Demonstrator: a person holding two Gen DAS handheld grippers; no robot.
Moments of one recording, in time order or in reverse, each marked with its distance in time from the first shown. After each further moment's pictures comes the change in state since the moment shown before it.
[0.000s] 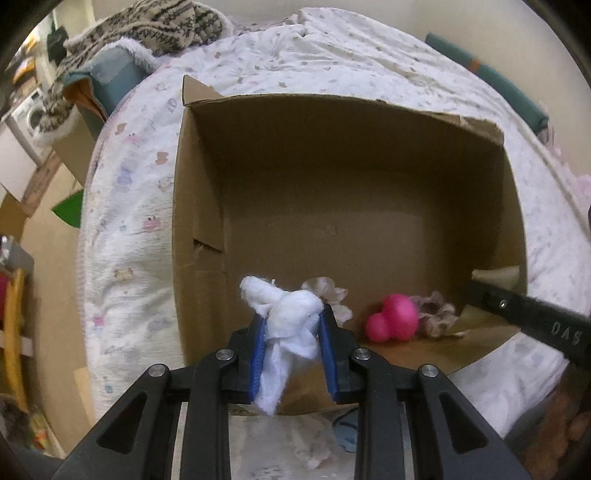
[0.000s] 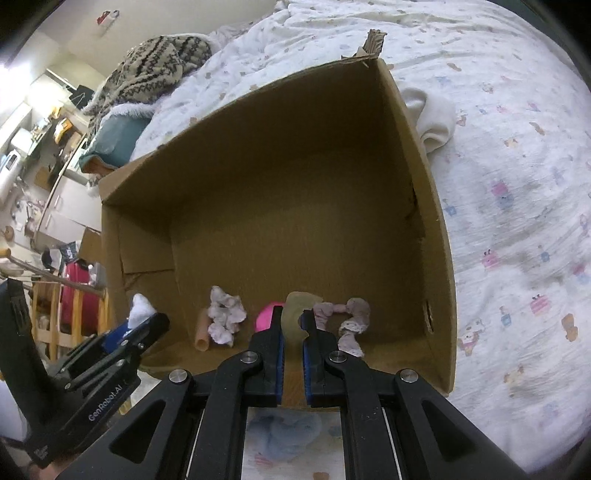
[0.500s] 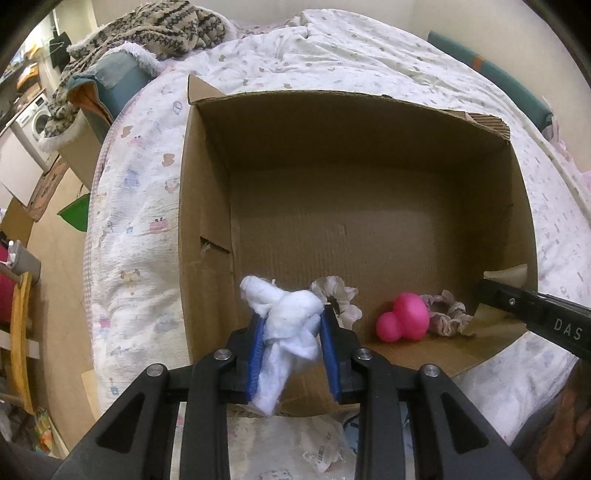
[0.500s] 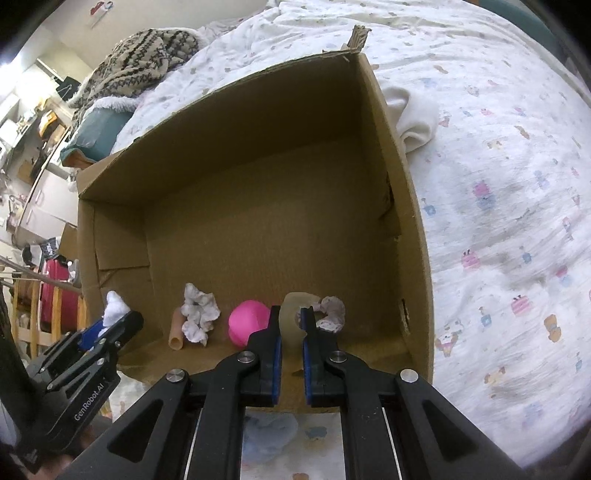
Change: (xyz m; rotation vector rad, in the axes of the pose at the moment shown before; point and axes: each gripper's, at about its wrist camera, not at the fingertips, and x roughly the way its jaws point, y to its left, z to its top) left arm 0.001 -0.002 -0.004 0.005 -0.013 0.029; right arm 0.001 -0.005 0.001 -0.016 -0.003 -0.084
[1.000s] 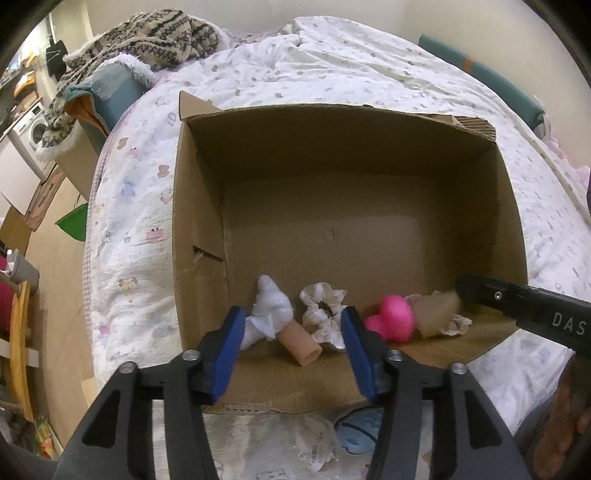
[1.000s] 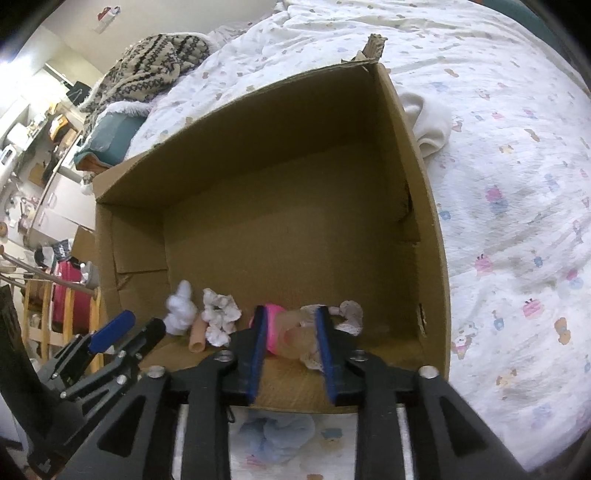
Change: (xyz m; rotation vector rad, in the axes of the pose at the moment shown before) left arm -0.009 -0.006 -0.001 0.024 -0.035 -0.015; right arm -0.005 0.007 0.002 0.000 -0.023 0.058
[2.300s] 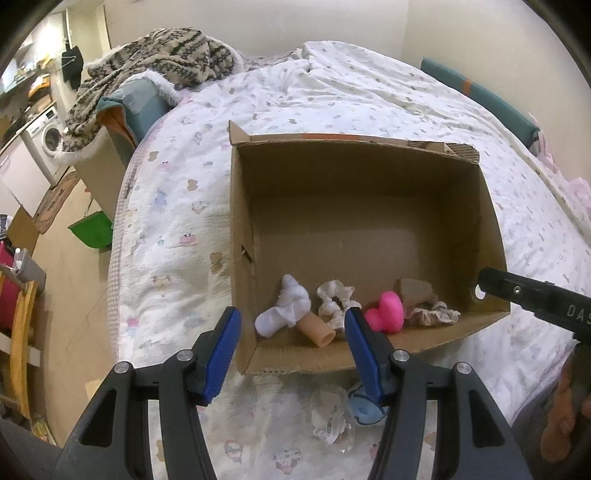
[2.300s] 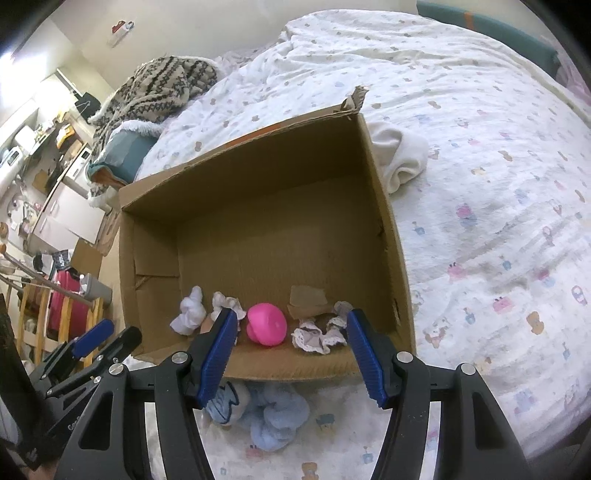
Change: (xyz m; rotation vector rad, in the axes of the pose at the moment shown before) left arm -0.047 0.020 -0.023 -0.026 -0.092 0.018; right arm -0.042 0.002 -0.023 -0.020 -0.116 -0.021
